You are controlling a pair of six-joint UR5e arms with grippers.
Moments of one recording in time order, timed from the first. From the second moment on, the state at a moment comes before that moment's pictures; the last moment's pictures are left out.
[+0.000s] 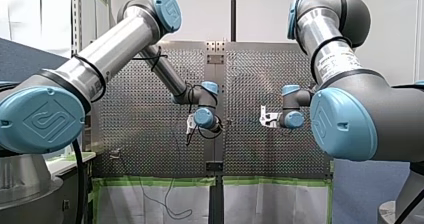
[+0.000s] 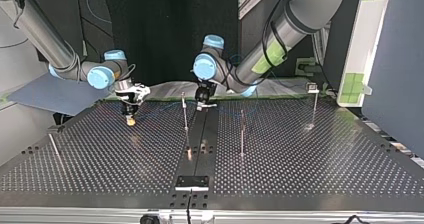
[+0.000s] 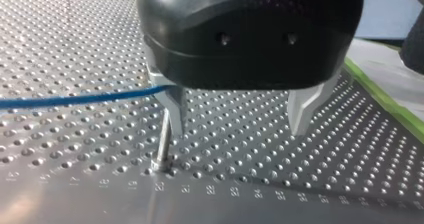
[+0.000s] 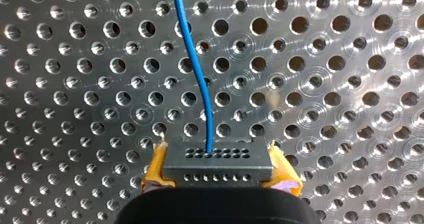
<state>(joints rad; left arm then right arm) -0.56 -2.36 -1.42 -2.73 -1.86 -1.57 1.82 -0.75 1.40 -0.55 1.37 1.60</state>
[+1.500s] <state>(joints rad) -0.65 -2.29 -1.48 -2.73 -1.88 -1.57 1.82 -0.75 1.40 -0.53 1.37 1.60</state>
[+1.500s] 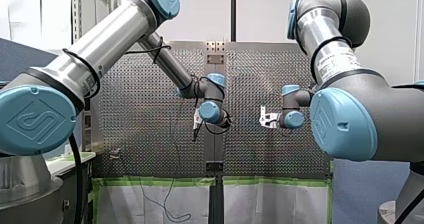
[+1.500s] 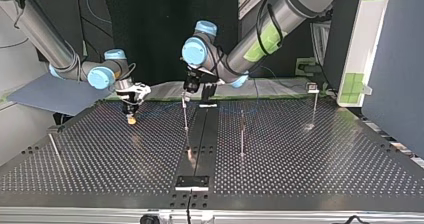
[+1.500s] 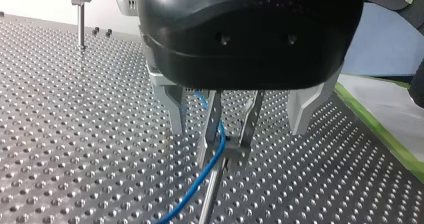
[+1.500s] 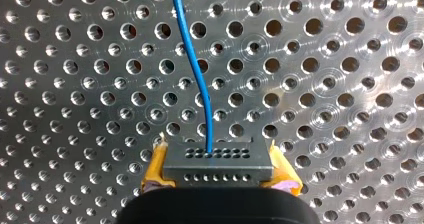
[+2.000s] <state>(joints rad) -0.66 -2.29 -1.48 -2.73 -1.90 -1.58 1.83 -0.75 1.40 -0.53 1.37 1.60</state>
